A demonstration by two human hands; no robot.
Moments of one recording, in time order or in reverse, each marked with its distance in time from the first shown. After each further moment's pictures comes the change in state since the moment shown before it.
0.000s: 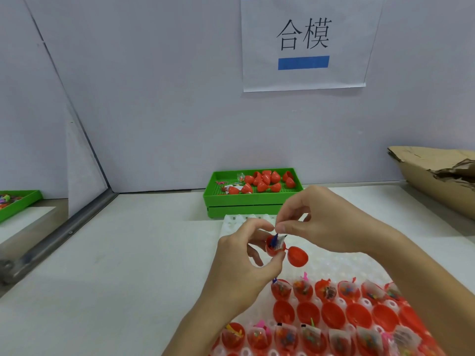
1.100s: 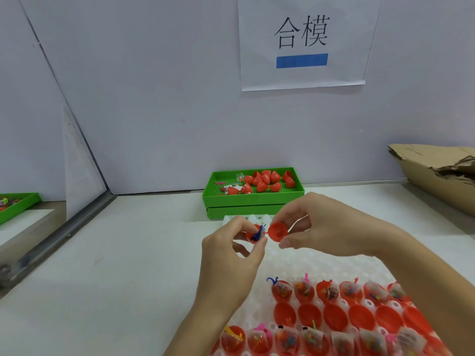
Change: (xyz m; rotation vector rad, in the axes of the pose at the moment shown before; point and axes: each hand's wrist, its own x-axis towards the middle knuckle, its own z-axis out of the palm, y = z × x) left_hand 0.003 0.001 -0.003 0.116 0.230 -0.005; right_hand -0.001 0.007 0.001 0.121 -0.152 0.147
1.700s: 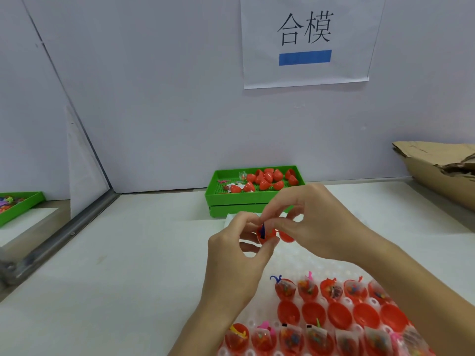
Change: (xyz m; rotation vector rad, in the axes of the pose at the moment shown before) left_hand -0.002 0.003 0.001 -0.086 -0.028 -0.022; right_hand 0.005 -0.012 0.021 -0.047 0.331 -0.291
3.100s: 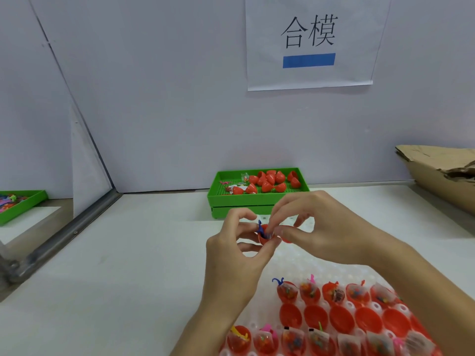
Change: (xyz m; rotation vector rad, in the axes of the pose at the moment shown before) left_hand 0.002 -0.001 -0.002 -0.085 0.055 -0.016; right_hand -0.002 0.006 -0.011 -0.063 -0.159 -0.043
